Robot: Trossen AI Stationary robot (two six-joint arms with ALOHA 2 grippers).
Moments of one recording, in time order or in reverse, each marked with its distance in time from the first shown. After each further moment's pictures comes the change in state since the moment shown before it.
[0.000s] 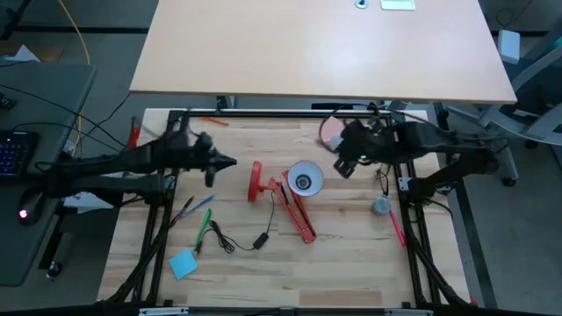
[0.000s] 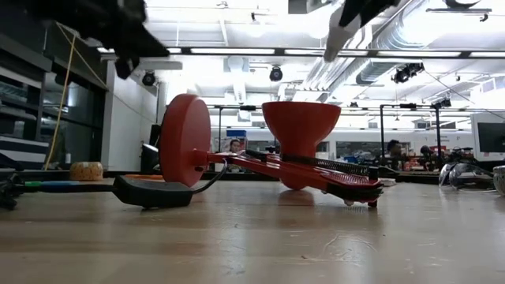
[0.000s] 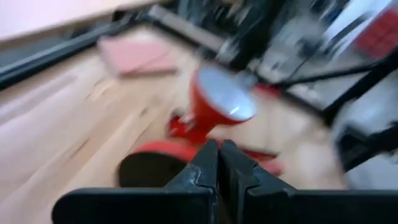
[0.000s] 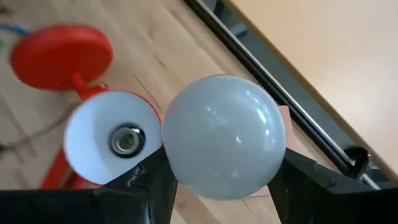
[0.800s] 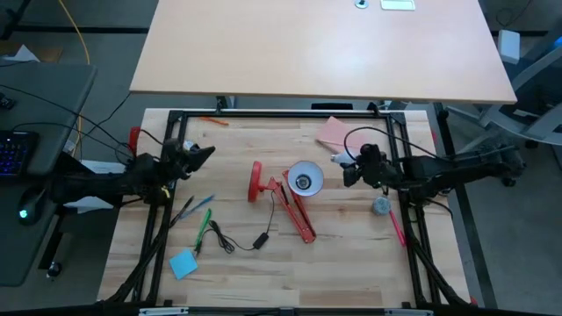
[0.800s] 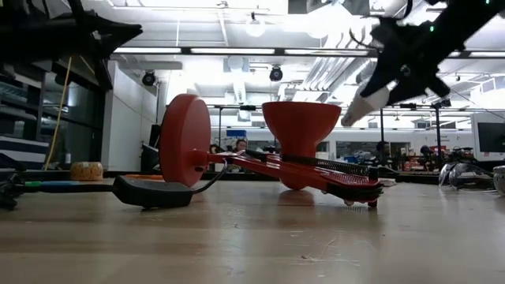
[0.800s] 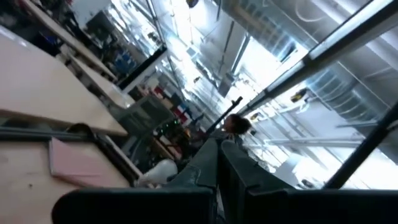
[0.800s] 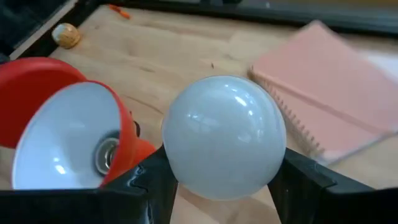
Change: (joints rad) left arm -0.114 -0.434 -0.546 0.856 -0.323 -0.400; right arm 0.041 -0.433 -0.936 0.731 0.085 0.450
